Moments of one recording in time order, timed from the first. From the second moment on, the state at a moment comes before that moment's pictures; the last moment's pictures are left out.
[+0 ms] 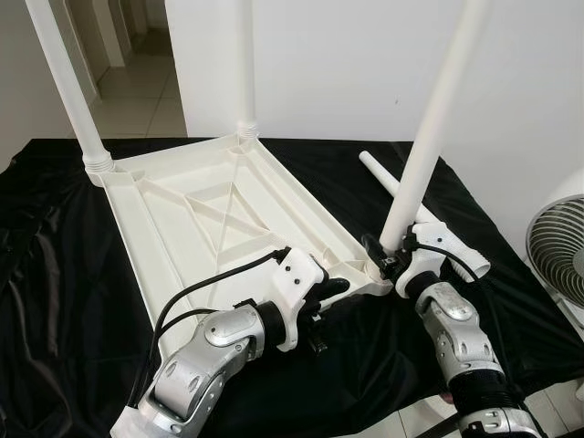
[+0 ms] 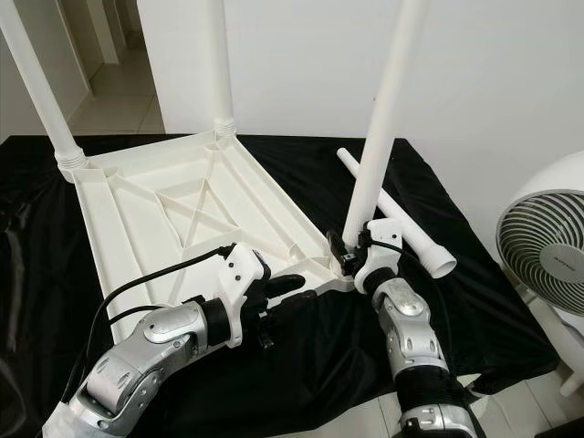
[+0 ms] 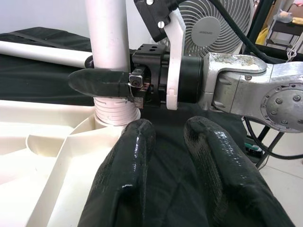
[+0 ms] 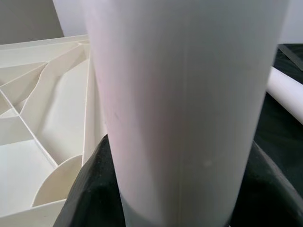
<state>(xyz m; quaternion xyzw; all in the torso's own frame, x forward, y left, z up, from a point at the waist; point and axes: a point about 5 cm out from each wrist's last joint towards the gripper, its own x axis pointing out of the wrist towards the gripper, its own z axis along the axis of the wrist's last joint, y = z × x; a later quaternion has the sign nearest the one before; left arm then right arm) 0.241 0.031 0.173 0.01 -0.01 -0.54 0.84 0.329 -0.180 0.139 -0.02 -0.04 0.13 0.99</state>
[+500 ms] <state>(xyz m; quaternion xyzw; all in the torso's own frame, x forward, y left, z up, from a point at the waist) 0.241 0.033 0.172 0.01 0.00 -0.54 0.84 0.304 -0.172 0.131 -0.01 -0.08 0.07 0.99</state>
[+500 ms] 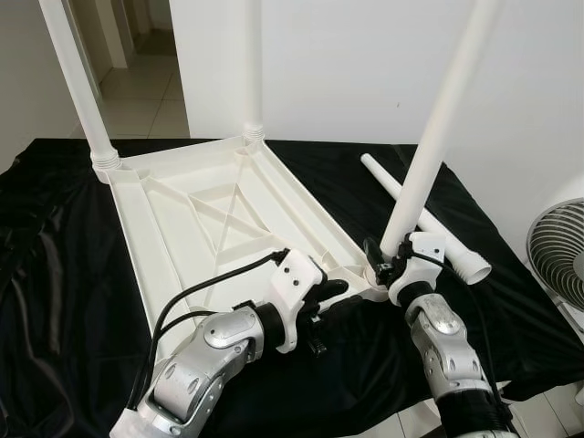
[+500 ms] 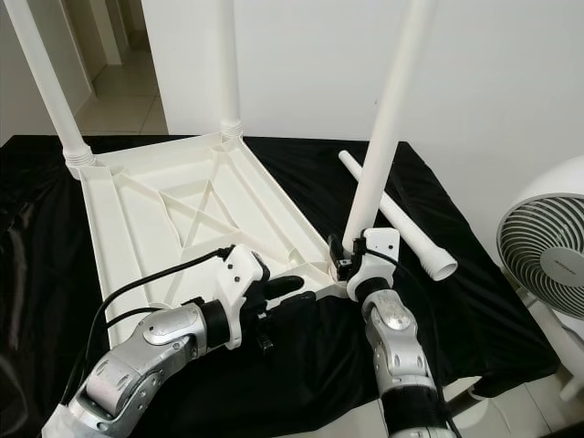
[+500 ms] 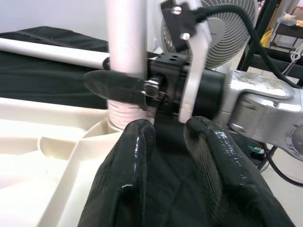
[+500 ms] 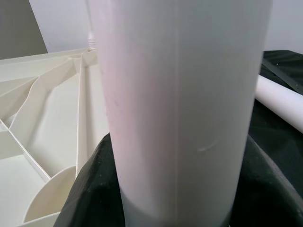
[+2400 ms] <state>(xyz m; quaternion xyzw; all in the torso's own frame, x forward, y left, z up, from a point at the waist) 0.244 0.039 0.179 0.01 -0.01 -0.53 0.85 0.310 -0.144 0.127 -0.01 -0.05 -0.11 0.99</state>
